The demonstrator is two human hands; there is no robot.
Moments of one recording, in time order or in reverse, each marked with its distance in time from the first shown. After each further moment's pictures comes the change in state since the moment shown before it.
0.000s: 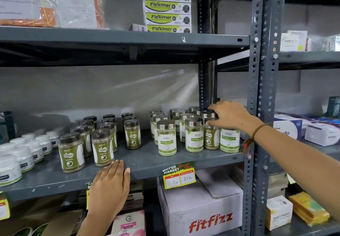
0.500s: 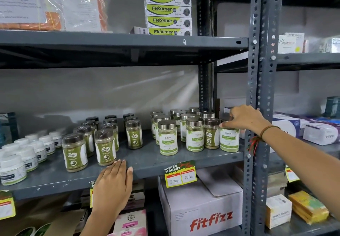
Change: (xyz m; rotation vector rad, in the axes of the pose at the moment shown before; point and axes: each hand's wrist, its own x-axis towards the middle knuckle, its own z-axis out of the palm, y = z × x) left_hand 0.001 -0.001 0.002 -0.005 0.011 -0.004; right_hand -0.021 0.028 0.006 0.176 -0.218 0.346
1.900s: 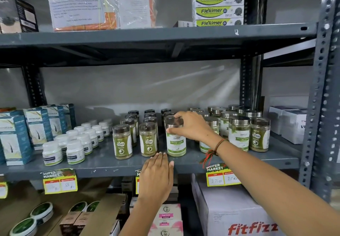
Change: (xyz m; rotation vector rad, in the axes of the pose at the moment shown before) left_hand 0.005 -0.008 0.009 0.001 0.053 0.090; right_hand -0.023 -0.263 0.020 0.552 0.063 -0.480
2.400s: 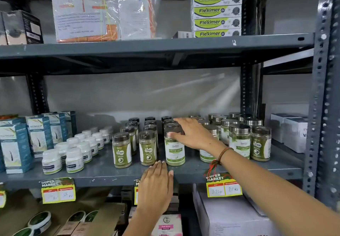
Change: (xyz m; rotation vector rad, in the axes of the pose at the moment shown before) left_hand 0.002 0.003 -0.003 -0.008 -0.108 -0.065; right_hand -0.004 0.001 -0.010 -0.040 -0.084 -0.106
